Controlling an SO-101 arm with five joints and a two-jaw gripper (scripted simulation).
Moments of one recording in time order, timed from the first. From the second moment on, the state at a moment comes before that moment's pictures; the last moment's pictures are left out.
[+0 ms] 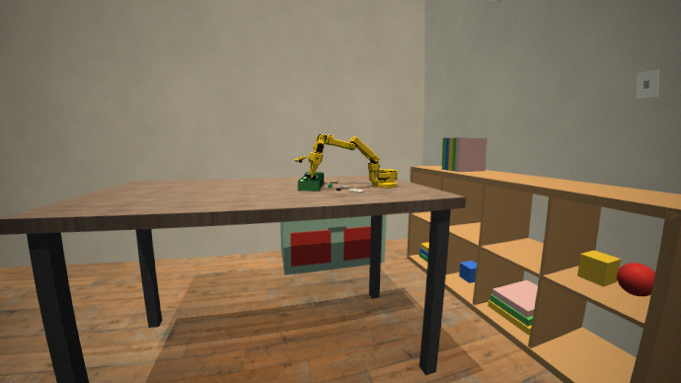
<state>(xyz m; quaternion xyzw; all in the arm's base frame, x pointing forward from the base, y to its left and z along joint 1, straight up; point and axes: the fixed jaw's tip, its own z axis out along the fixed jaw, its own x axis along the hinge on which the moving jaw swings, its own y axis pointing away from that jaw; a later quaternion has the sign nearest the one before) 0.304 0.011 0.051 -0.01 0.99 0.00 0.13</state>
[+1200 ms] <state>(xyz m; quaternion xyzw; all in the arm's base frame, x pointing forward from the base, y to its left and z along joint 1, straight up) 0.302 0.011 0.044 -0.01 0.99 0.00 0.12</state>
